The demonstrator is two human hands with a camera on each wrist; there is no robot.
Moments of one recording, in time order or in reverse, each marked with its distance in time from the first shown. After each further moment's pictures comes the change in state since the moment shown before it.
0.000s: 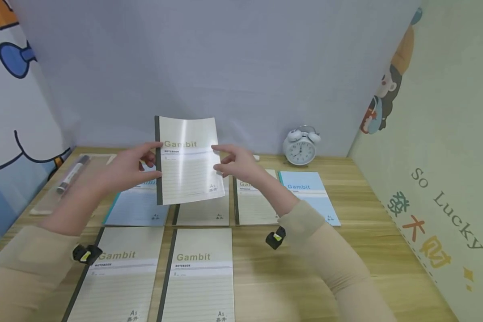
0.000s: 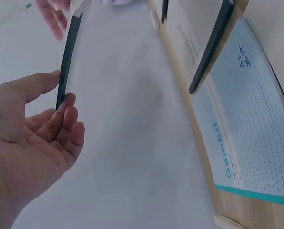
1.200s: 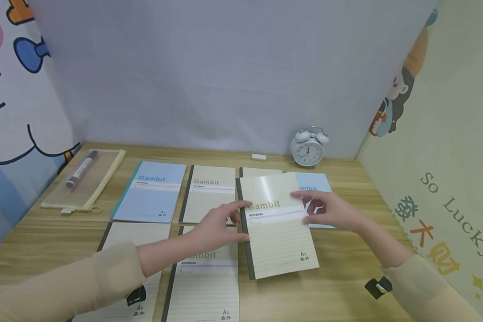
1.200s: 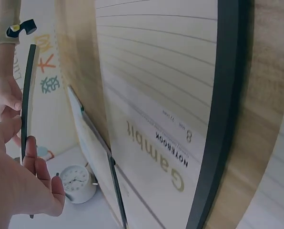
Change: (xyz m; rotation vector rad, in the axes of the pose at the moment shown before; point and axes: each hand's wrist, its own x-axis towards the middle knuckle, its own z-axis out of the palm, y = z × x) left_hand -0.023 0.115 0.146 -0.391 -0.135 0.044; right_hand -0.160 0.077 -0.094 -0.241 -0.142 -0.059
